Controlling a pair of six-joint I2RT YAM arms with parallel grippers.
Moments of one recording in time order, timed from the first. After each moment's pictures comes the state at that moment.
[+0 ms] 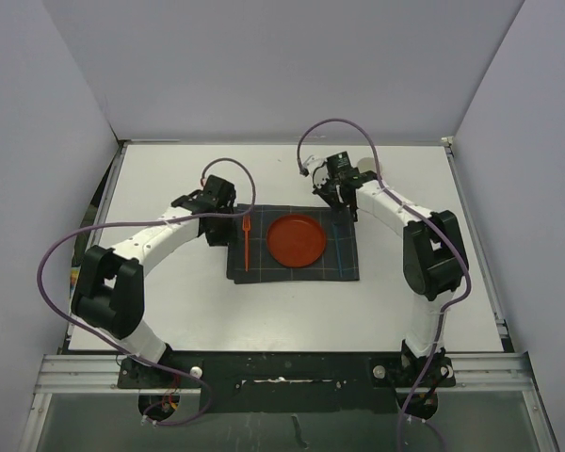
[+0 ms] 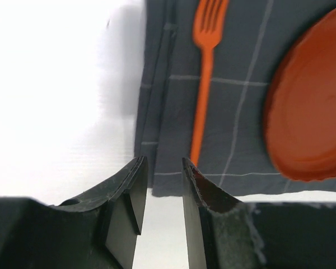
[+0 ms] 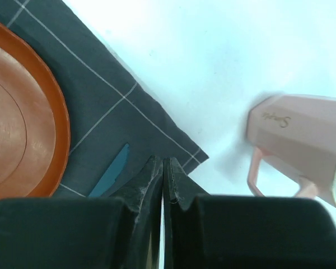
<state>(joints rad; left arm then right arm) -0.44 1.63 1.13 -0.65 -0.08 -0.61 0.41 1.94 1.48 -0.50 0.07 -0.49</state>
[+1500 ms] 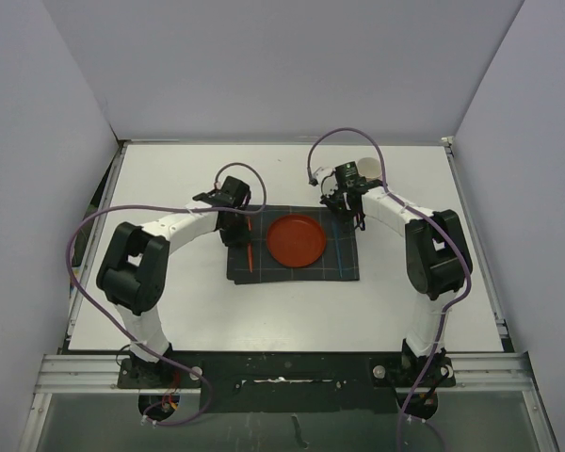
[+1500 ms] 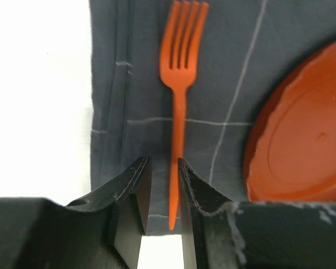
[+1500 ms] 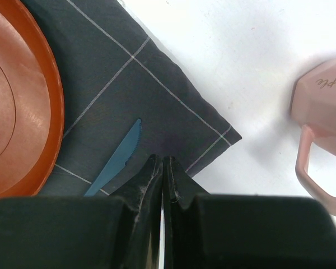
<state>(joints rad) -0.47 1.83 1.24 -0.57 -0.07 -0.68 0.36 1.92 1.36 -0.46 0.00 -0.45</state>
